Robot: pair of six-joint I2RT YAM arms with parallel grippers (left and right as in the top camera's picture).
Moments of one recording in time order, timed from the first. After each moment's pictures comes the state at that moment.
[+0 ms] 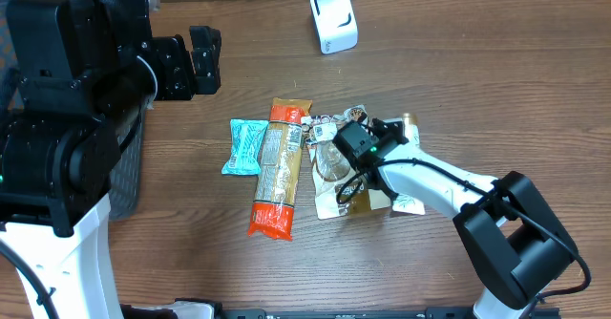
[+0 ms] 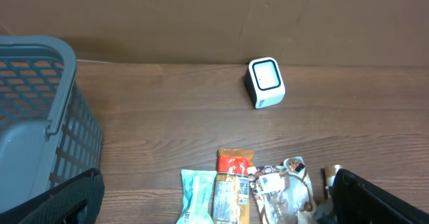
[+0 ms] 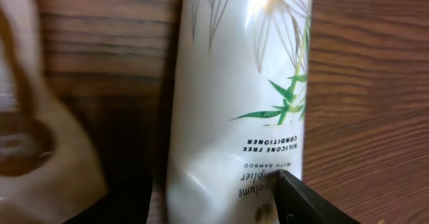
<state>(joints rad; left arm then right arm) -0.13 1.50 2.32 -1.42 0.01 -0.15 0.66 1.86 1.08 -0.77 0.53 0.63</state>
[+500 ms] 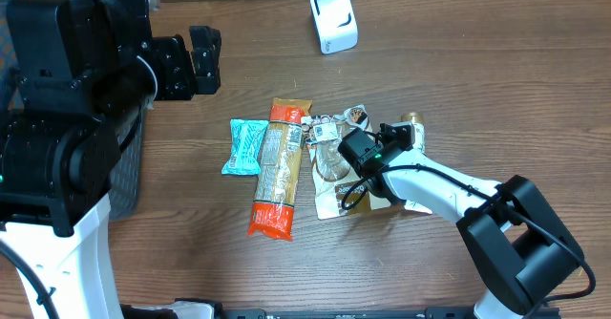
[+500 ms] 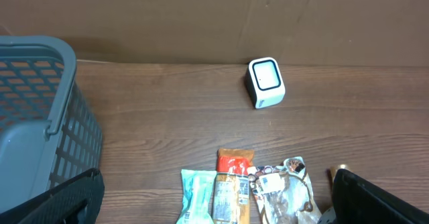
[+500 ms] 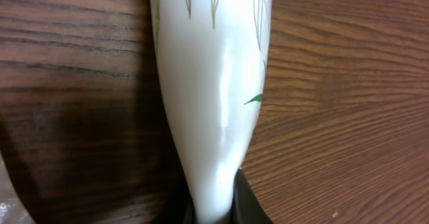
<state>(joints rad) -0.13 1.50 2.32 -1.42 0.01 -0.15 0.66 1.84 1.03 -0.79 0.63 0.64</state>
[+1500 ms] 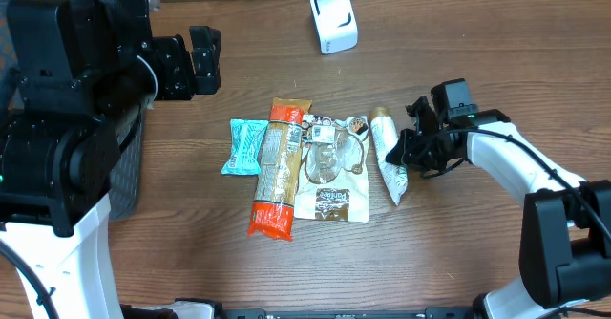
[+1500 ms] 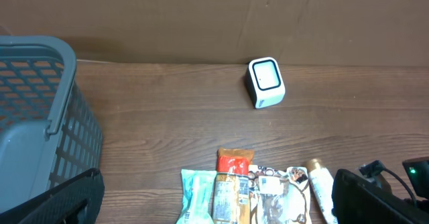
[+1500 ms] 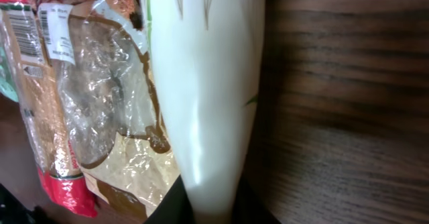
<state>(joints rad) -0.13 1.50 2.32 -1.42 0.01 -0.15 0.18 1.76 1.03 -0.63 -0.52 0.28</state>
